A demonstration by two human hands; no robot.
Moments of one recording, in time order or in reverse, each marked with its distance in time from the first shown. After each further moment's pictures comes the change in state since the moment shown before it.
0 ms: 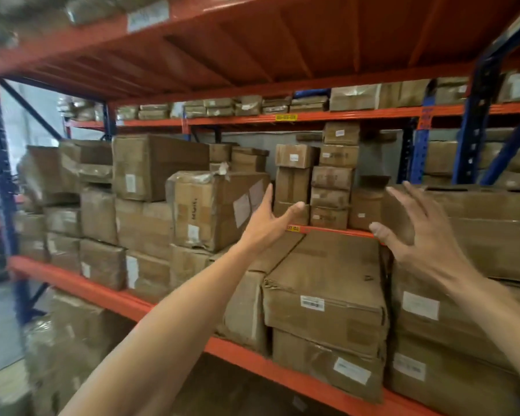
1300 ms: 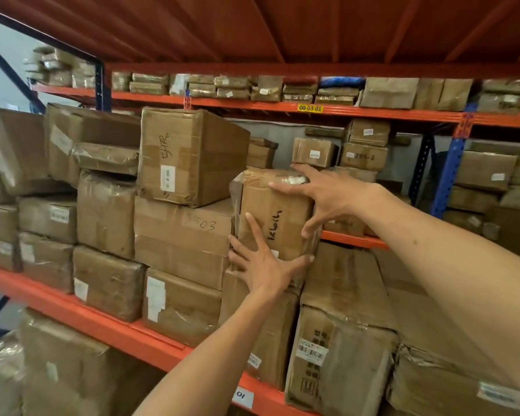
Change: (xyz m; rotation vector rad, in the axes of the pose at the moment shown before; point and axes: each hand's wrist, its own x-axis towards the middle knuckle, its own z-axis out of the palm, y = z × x) left_hand 0.083 -0.221 -0.136 0.211 0.232 -0.318; right_hand 0.245 -0.261 0.275 -0.629 -0.659 -0.423
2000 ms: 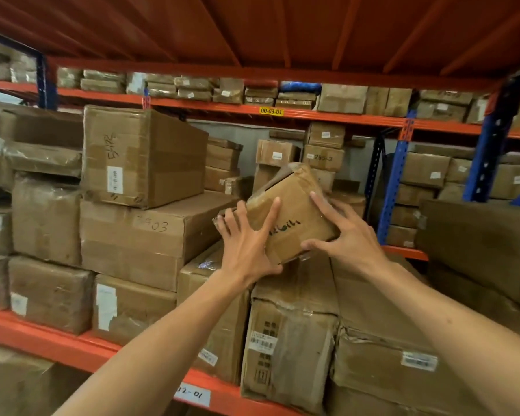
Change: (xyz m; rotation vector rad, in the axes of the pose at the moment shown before) left_hand -0.001 0.045 0.006 0.499 -0.009 0.685; right_hand -0.137 0.031 0.092 0.602 0.424 0.404
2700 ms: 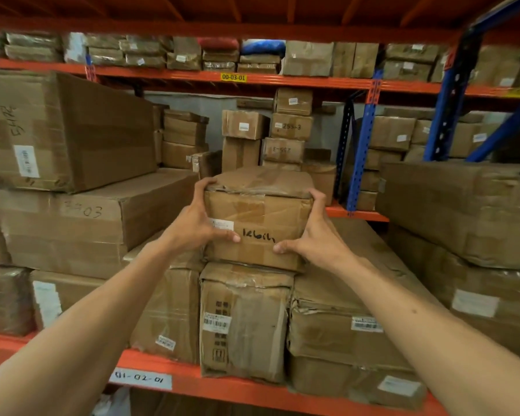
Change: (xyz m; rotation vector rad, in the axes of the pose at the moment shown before) left_hand 0.023 -0.010 0.004 -0.743 -0.317 -0.060; right_hand -0.031 0.058 0.021 0.348 -0.064 0.215
